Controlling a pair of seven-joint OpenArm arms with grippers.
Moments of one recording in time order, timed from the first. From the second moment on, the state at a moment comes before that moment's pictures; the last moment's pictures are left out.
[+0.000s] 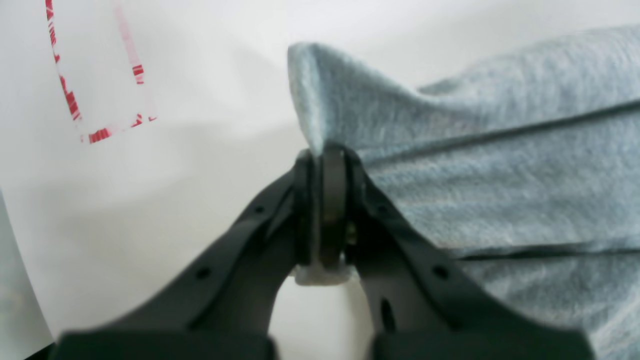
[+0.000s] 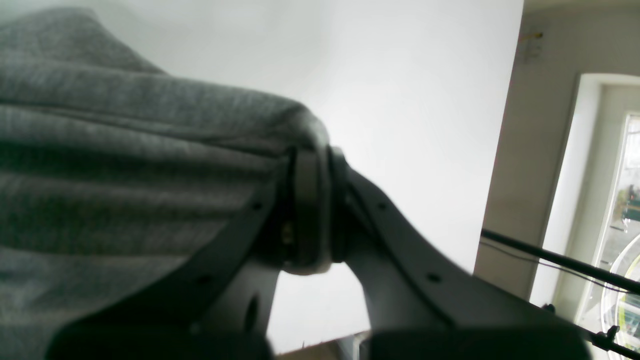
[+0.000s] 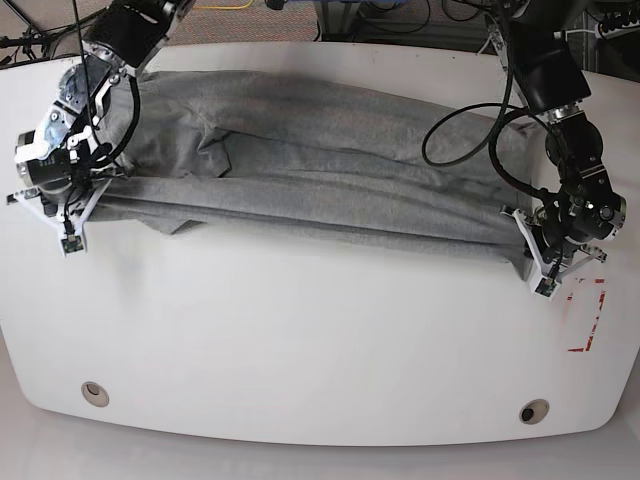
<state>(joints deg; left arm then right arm) -13.3 -12.5 -22.1 89.7 -0.5 -43.5 62.4 4.1 10.4 33.2 111.6 -2.3 41.3 -79.6</state>
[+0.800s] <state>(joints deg) 0.1 -17.2 -21.7 91.3 -0.8 -43.6 62.4 -10.1 8.6 33.3 112.5 2.8 41.3 -79.6</state>
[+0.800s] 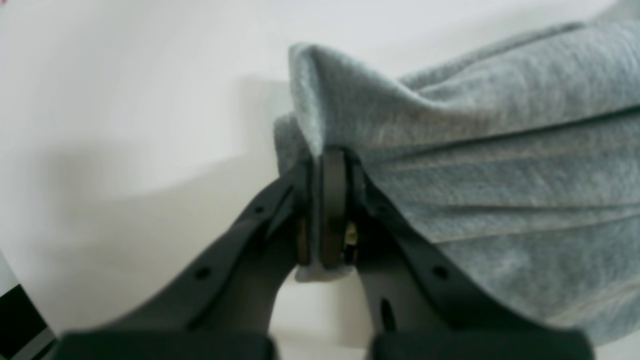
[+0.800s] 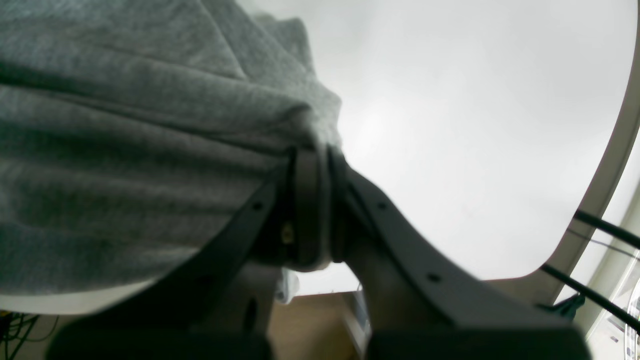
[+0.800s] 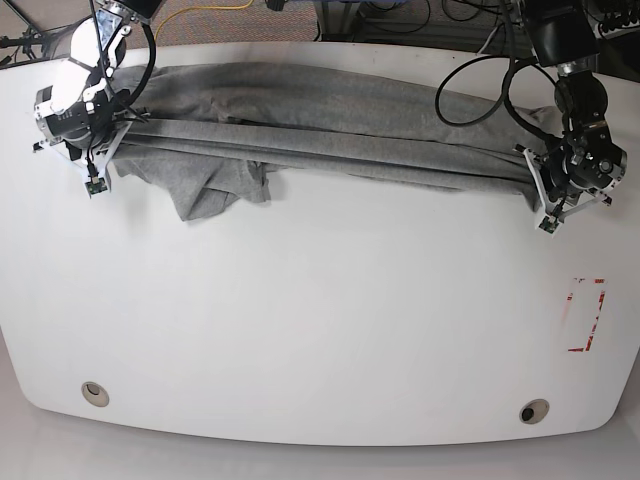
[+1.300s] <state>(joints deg) 1.7 -19.8 -20.6 97.5 1.0 -43.0 71.0 -11.2 8.7 33.6 112.5 1.2 41.1 -80.5</state>
